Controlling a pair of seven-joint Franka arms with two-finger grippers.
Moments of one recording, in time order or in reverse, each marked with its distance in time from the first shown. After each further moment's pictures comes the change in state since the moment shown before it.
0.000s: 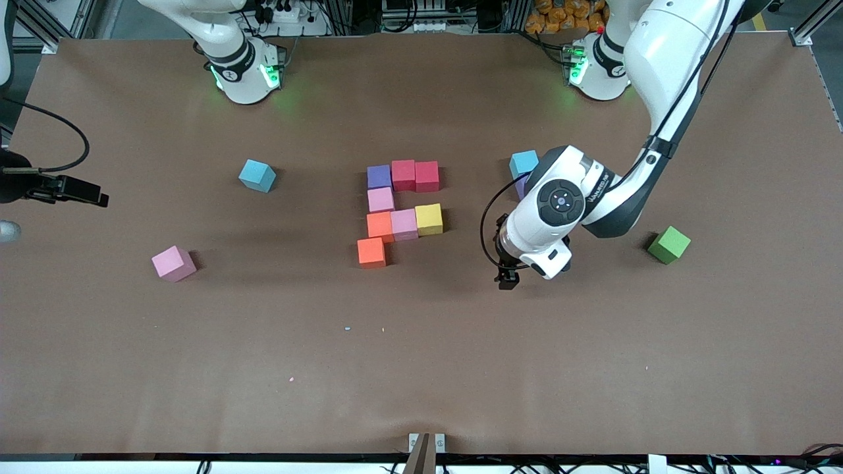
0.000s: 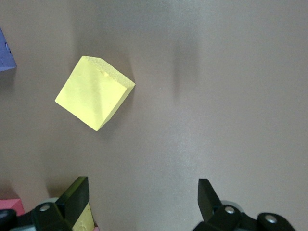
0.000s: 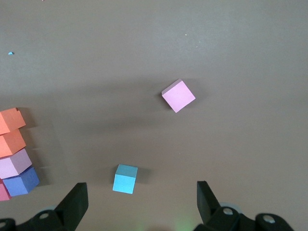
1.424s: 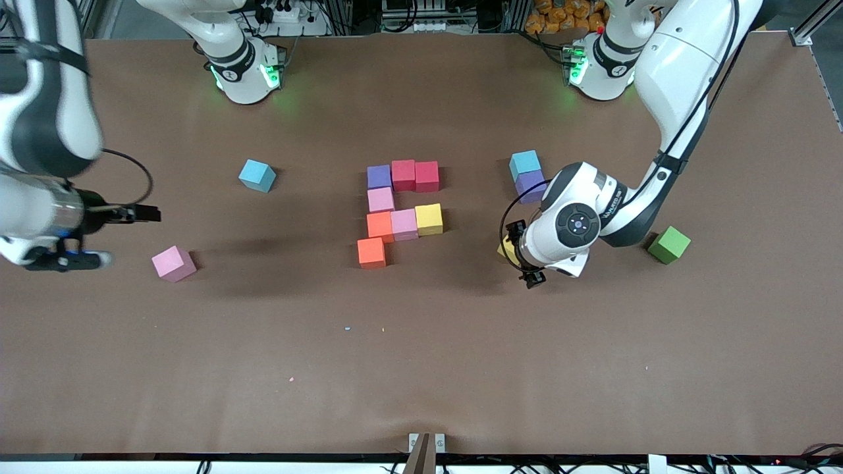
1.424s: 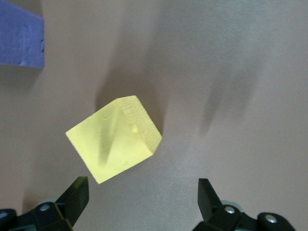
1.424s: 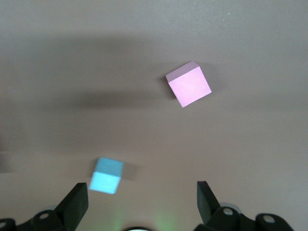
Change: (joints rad) left arm 0.070 0.034 -0.003 -0.083 -0.001 -0.002 -0.340; right arm 0.090 0.105 0.010 -0.182 -0.109 0.126 -0.063
